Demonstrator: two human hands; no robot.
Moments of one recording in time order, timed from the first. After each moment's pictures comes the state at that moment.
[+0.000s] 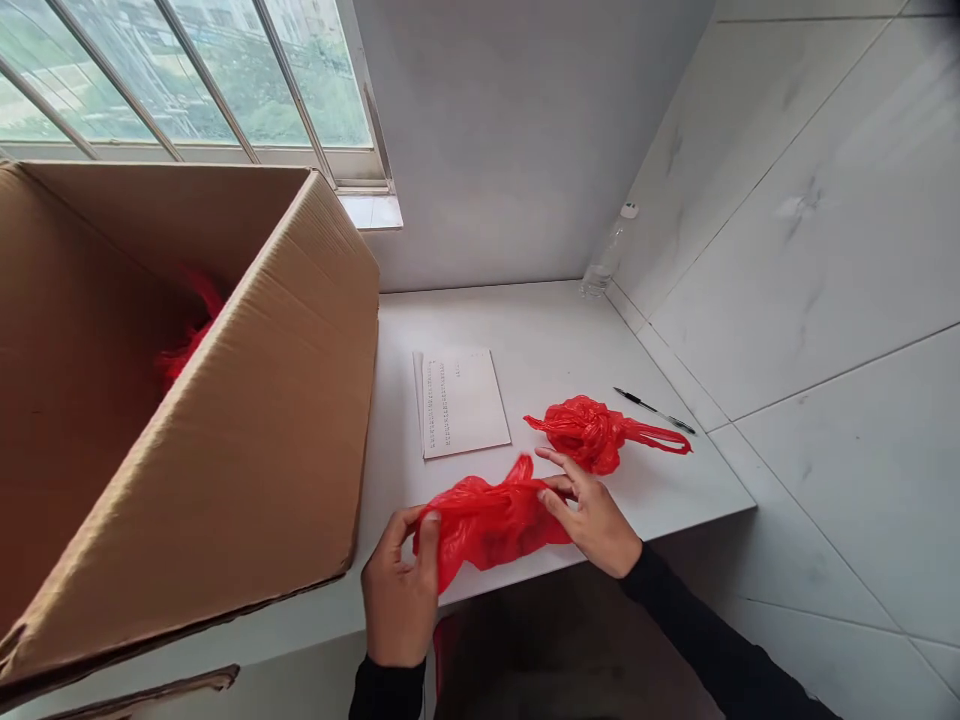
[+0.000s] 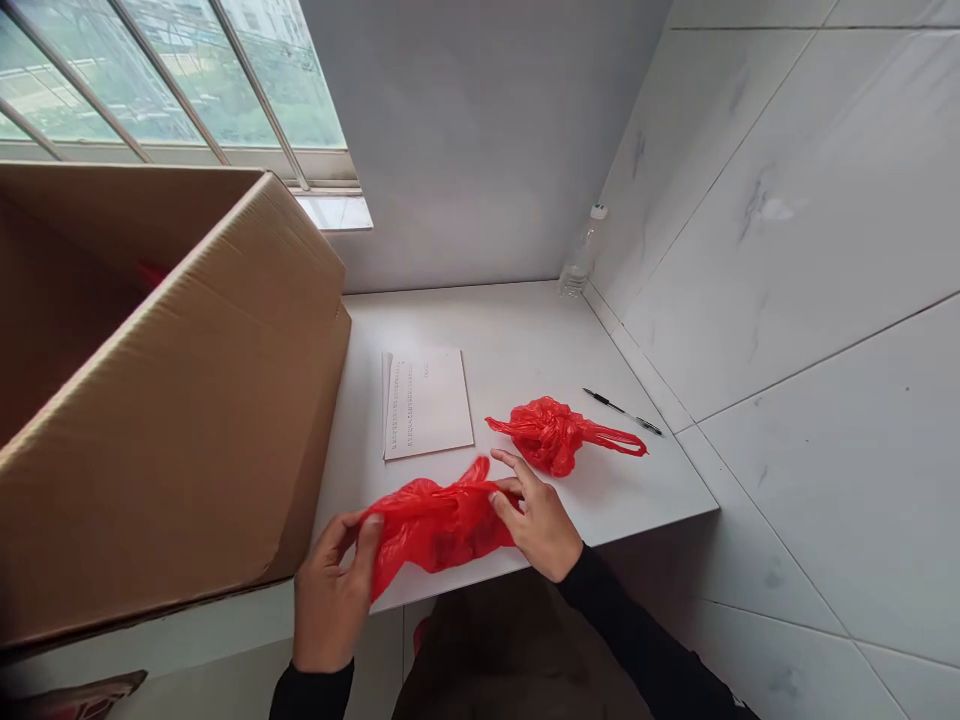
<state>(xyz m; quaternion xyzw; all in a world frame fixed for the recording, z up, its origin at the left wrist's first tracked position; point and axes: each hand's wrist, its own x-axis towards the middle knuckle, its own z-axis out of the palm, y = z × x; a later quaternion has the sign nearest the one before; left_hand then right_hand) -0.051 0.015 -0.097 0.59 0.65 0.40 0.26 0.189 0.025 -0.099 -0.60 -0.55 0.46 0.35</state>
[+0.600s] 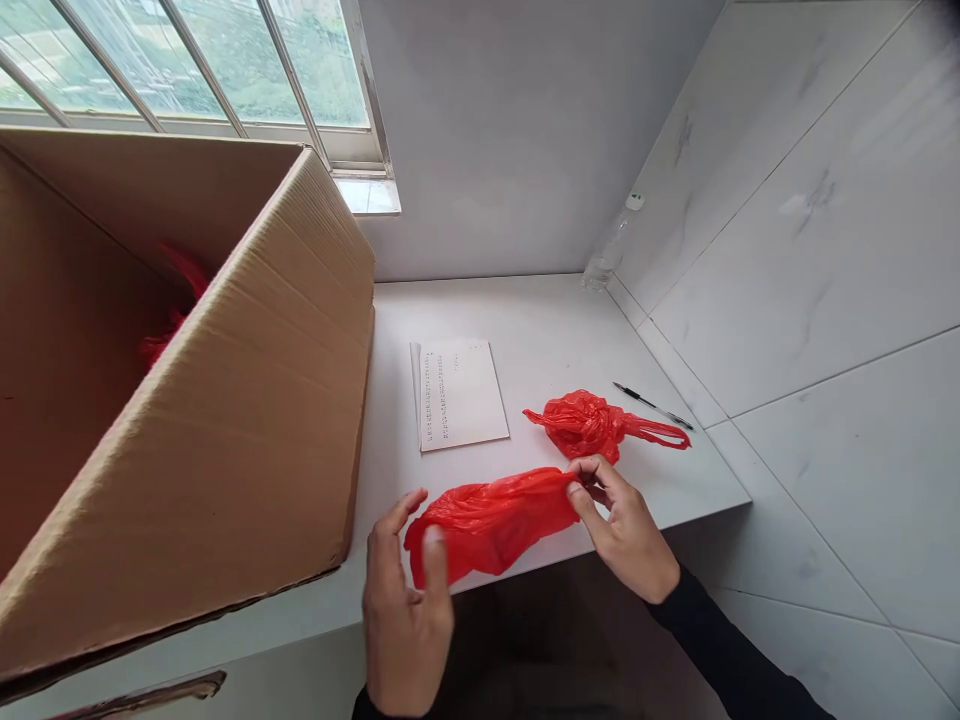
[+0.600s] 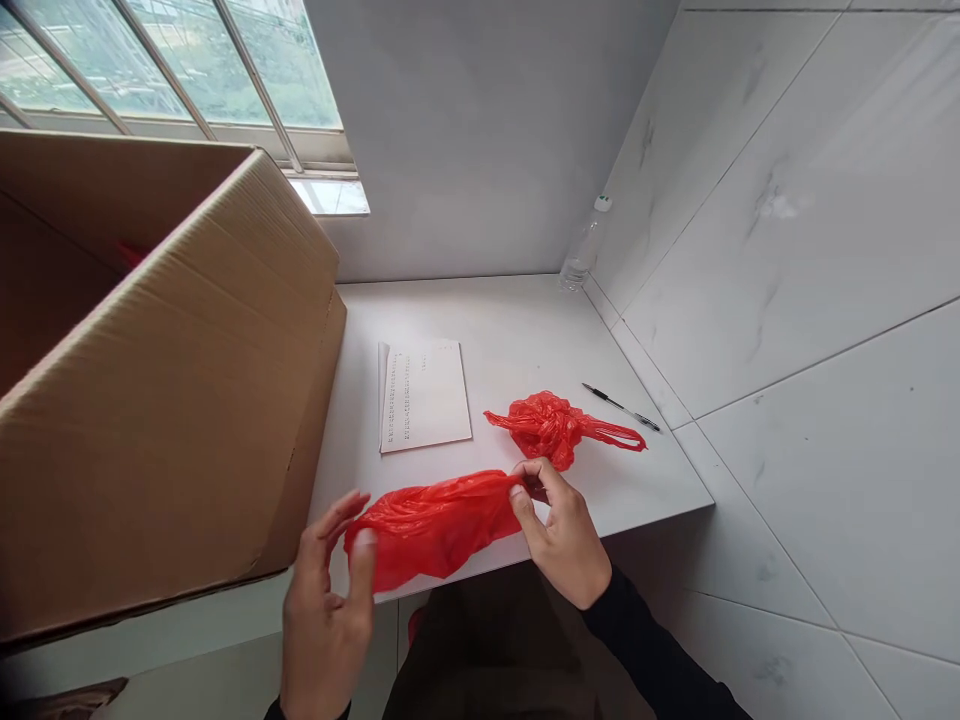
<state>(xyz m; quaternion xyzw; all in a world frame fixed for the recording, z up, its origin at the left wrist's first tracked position) -0.041 -0.002 -0.084 0.60 0.65 0.43 0.19 0.199 0.006 -0.074 -0.62 -0.57 0.36 0.41</state>
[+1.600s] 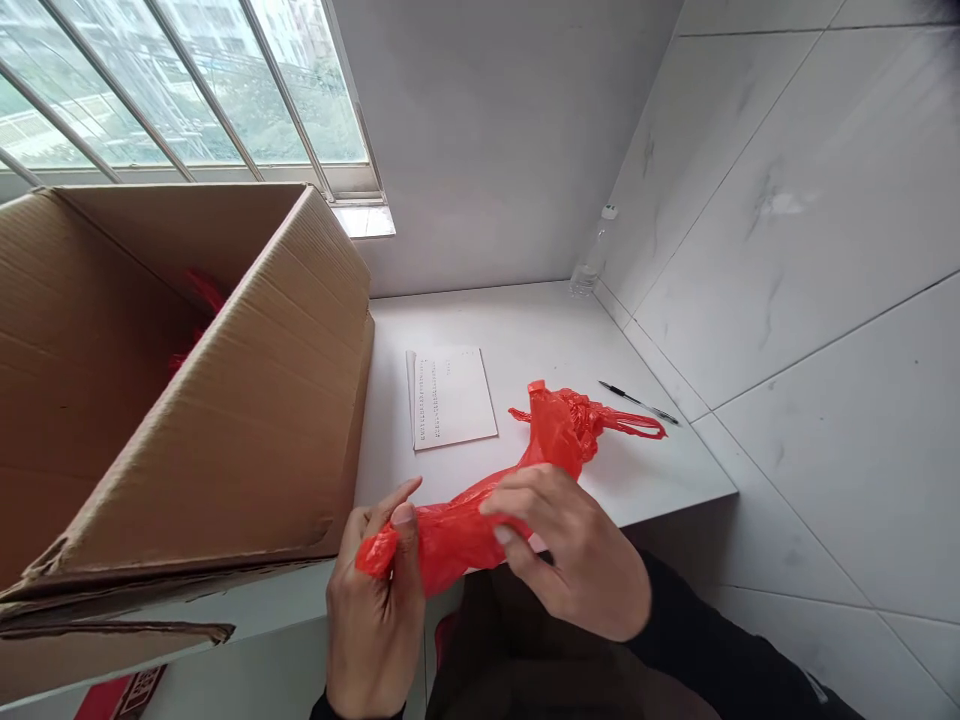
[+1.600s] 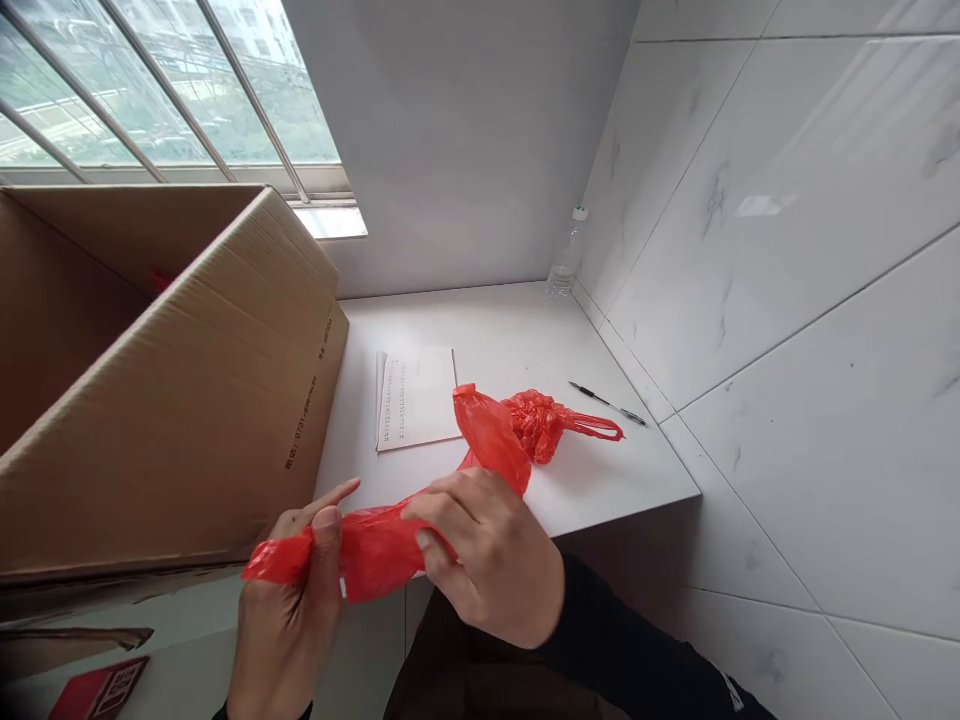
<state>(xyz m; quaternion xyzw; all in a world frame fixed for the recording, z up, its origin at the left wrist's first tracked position) -0.035 -0.012 -0.027 0.58 0.68 0.39 0.24 0.175 -0.010 -0.013 -0.43 -0.80 0.19 0.37</state>
